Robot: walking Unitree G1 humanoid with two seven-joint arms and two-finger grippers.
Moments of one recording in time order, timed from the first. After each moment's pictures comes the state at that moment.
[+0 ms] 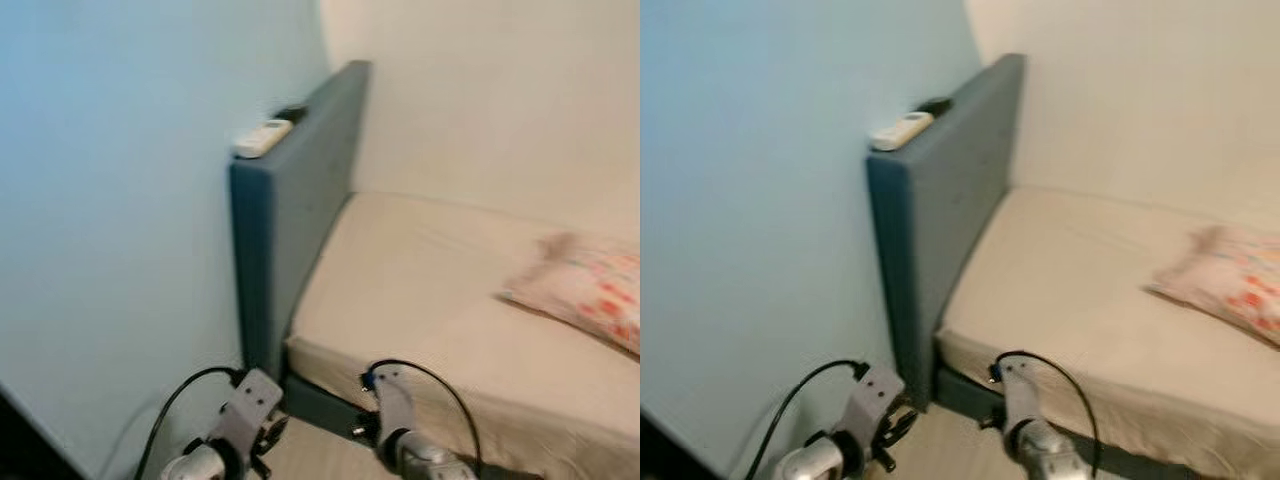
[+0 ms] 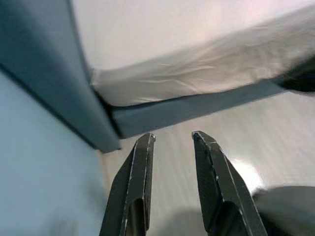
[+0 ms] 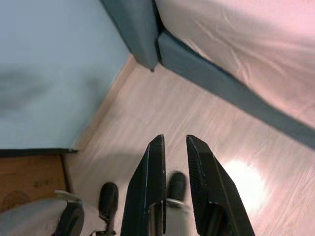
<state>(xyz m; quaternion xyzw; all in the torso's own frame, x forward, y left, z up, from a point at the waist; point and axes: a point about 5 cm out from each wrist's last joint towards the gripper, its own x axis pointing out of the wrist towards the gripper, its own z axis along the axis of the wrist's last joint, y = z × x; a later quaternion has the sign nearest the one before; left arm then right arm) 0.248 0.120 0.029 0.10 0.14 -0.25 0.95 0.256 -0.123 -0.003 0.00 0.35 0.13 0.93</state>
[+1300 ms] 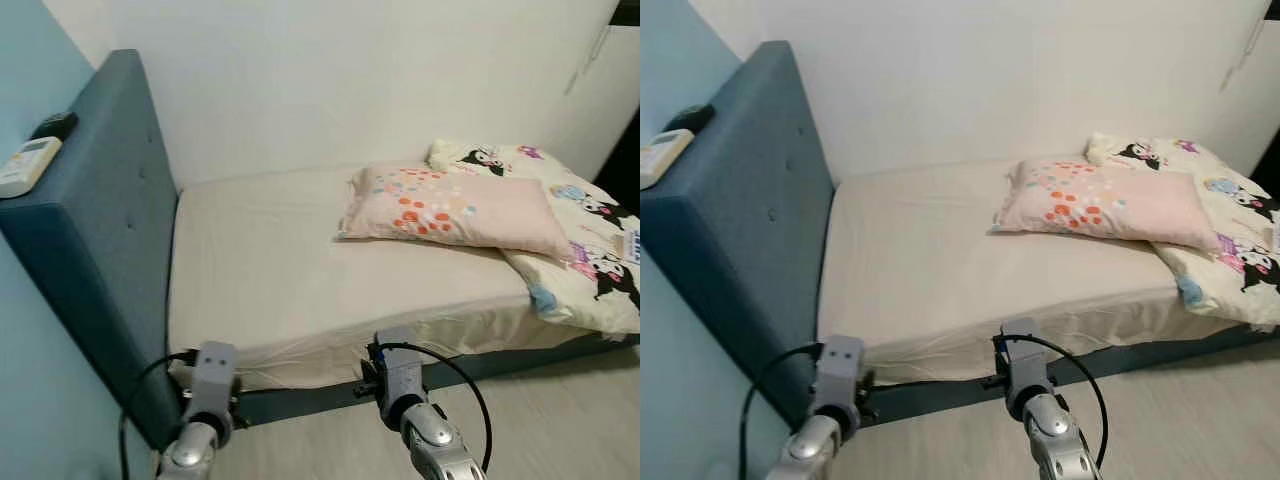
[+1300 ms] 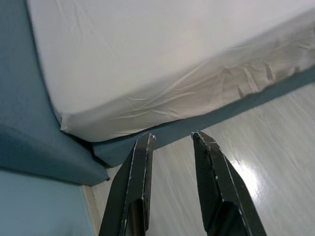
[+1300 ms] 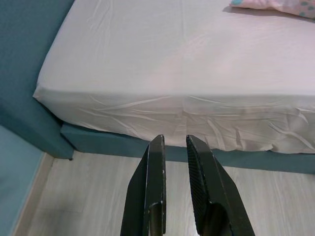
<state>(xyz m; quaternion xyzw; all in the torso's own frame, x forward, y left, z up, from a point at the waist) 0.268 0.137 0.023 0.06 0.15 -0.06 0.98 0.284 -0.128 0.037 -0.04 0.16 0.13 0.98</state>
